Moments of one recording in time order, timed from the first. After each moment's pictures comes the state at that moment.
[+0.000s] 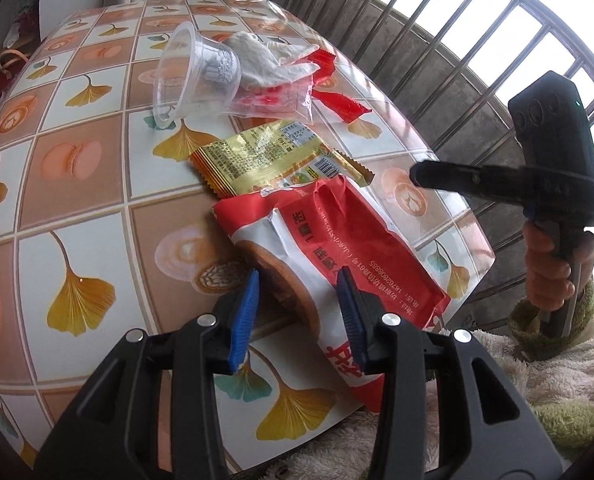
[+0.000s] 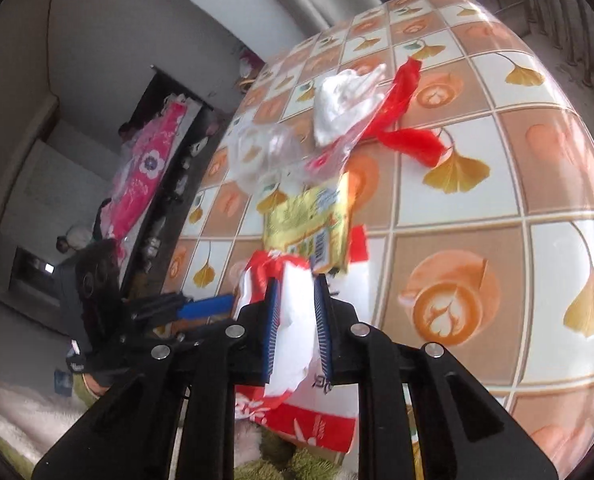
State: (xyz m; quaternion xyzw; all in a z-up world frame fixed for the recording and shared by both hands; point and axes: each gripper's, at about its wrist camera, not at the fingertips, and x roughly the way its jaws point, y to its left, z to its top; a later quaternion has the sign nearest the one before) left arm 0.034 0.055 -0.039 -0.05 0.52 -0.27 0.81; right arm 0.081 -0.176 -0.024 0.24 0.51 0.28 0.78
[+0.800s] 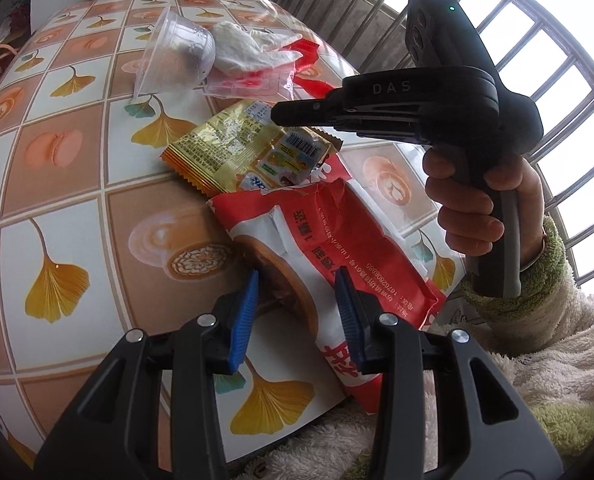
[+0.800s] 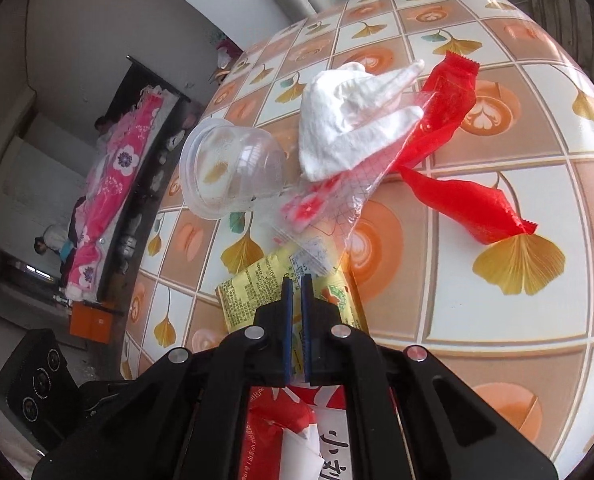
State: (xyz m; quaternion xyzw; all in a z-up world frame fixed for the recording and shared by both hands) left arm 0.028 0.046 -0.041 -0.07 0.53 -0.29 0.80; right arm 0.155 -0.118 -0.050 0.20 0.53 0.26 0.78
